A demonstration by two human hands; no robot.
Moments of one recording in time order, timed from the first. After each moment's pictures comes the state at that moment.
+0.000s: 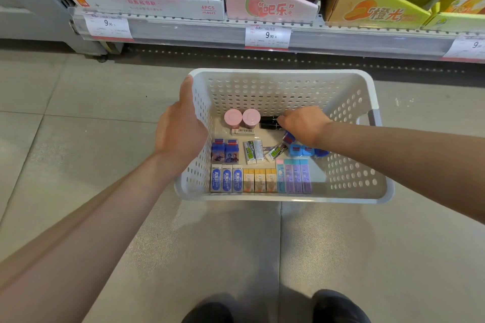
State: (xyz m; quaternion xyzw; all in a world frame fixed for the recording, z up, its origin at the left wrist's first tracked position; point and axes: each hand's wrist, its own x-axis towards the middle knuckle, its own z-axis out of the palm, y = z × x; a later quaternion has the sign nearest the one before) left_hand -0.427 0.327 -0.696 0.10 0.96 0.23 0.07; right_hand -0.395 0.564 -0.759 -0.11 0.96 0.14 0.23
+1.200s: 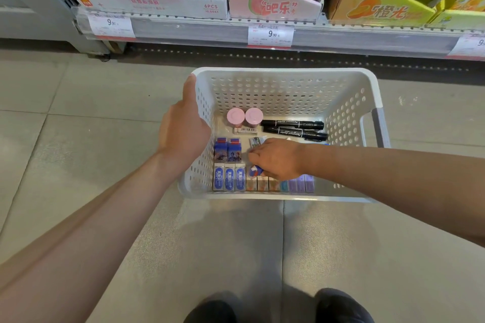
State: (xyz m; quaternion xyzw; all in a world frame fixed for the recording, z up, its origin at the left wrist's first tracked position) left_hand -0.427 0.326 -0.696 0.11 0.96 0.23 0.07; right_hand -0.370 0.510 -0.780 -0.34 0.90 0.01 0.29
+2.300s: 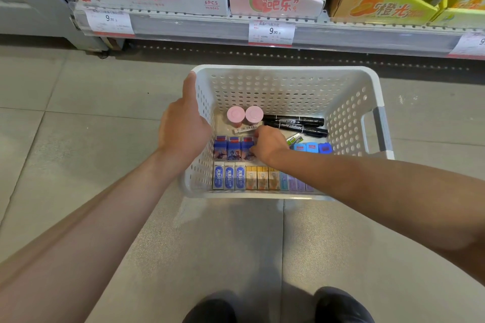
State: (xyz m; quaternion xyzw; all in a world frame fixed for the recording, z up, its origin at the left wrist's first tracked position) left_hand -0.425 0.327 -0.689 0.12 0.96 0.25 0.09; right_hand -0.386 0.477 -0.789 0.19 0.92 -0.24 0.24
